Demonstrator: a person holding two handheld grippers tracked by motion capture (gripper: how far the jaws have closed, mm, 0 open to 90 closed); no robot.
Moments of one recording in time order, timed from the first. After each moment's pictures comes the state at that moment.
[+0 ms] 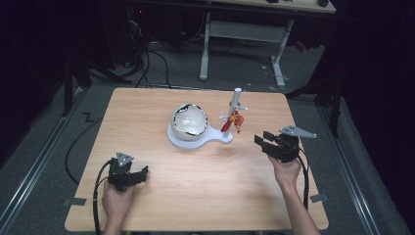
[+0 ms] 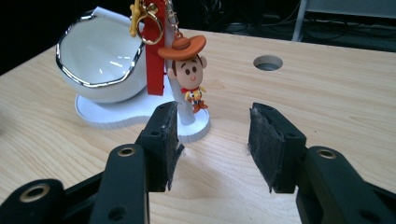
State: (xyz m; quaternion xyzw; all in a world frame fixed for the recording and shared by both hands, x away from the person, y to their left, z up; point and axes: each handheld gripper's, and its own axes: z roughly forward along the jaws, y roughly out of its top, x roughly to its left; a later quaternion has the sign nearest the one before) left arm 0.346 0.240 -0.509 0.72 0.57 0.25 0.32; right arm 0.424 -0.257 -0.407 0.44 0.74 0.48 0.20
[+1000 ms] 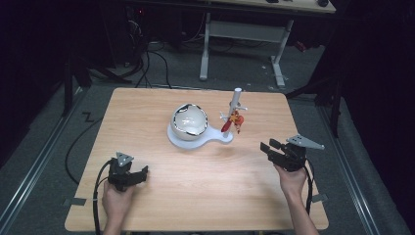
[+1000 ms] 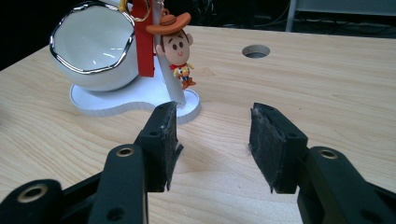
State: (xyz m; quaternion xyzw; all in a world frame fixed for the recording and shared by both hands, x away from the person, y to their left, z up) left arm 0.346 0.240 -0.509 0.72 0.57 0.25 0.32; right arm 0.403 -0.276 -0.422 0.45 0.72 0.48 0.20
